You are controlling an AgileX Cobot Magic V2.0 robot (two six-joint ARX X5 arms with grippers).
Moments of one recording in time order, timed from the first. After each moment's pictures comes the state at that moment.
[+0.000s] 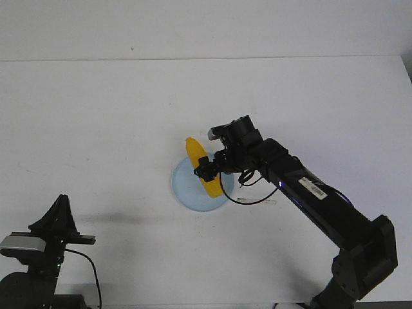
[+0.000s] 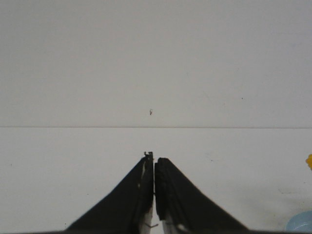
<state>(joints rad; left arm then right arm) -0.01 0.07 0.41 -0.09 0.04 -0.04 0.53 1.74 1.44 -0.67 -0.48 0.26</state>
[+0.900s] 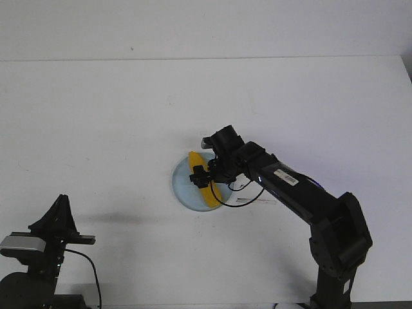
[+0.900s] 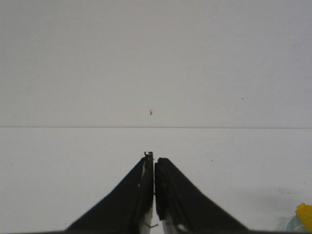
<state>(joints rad) -0.01 0.07 0.41 -0.09 0.04 -0.04 0.56 1.89 1.44 -0.68 -0.39 0.37</state>
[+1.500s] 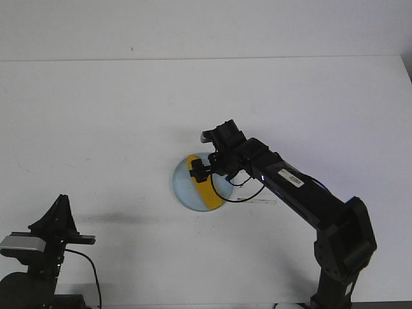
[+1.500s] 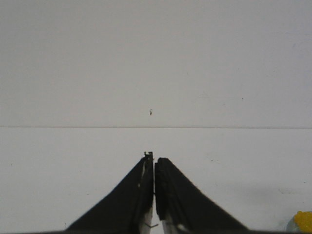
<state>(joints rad) -0.01 0.07 0.41 -0.09 0.04 -0.04 0.56 1.85 1.49 -0.68 -0.31 0.31</state>
